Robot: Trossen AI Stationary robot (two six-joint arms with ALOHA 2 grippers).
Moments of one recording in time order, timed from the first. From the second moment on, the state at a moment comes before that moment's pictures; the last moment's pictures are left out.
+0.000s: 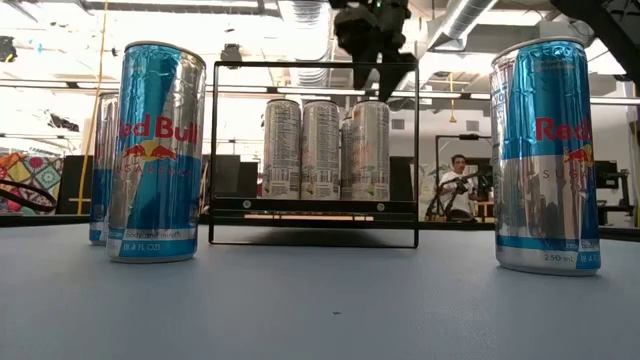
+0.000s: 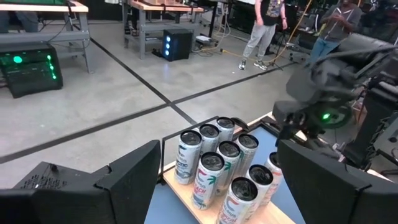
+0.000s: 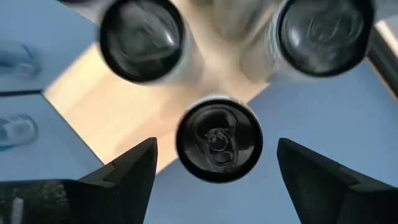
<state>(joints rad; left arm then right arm) -0.44 0.89 1.60 -1.09 -1.18 -0.56 -0.31 2.01 2.23 -1.53 0.03 0.38</state>
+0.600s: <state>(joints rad) -0.44 0.90 1.60 -1.09 -1.19 -0.56 -0.20 1.94 2.32 -1.57 0.14 -0.26</state>
